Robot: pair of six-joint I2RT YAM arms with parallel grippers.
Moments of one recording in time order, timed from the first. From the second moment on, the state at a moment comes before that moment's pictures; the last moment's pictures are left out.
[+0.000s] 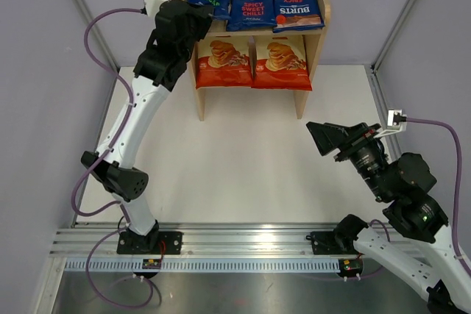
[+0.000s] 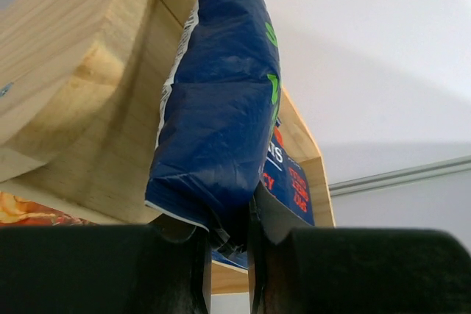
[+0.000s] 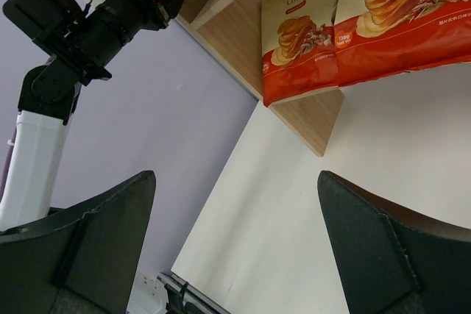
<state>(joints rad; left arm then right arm) -0.48 1.76 2.16 -0.44 -0.39 -1.12 0.71 0.50 0.97 -0.32 0.22 0.72</state>
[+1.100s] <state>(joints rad) -0.47 1.81 2.30 -0.62 -0.34 -1.08 0.71 0.50 0.97 -0.36 0.23 0.75</state>
